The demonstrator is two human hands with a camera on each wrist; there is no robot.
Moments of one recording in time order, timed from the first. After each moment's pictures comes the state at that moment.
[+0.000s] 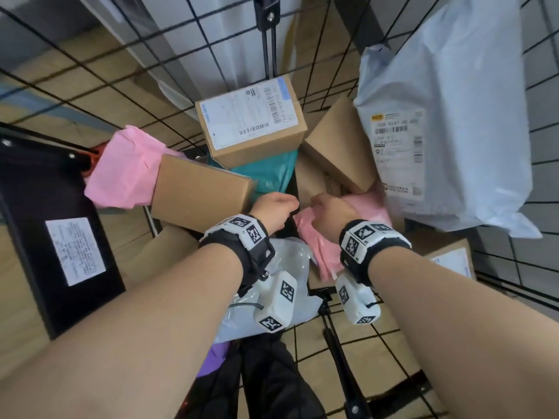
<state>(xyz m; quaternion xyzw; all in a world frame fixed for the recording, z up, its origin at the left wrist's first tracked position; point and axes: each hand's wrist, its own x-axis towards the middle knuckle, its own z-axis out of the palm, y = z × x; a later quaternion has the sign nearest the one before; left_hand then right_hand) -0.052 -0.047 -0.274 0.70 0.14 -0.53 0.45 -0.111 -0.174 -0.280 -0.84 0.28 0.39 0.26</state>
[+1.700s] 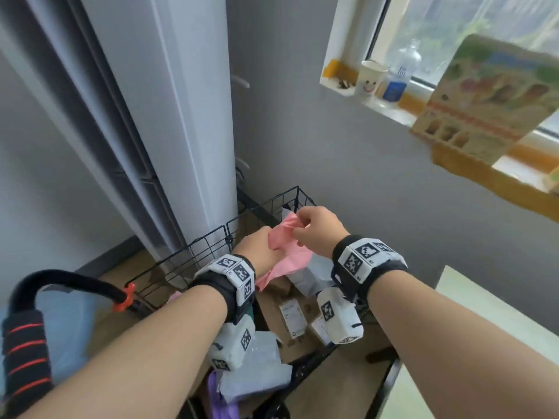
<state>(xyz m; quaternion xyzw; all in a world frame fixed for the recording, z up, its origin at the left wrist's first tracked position) -0.091 -0.035 0.181 0.85 -0.29 -0.32 0.31 -0.170 -0.146 0.226 -0.89 0.32 -0.01 0.33</state>
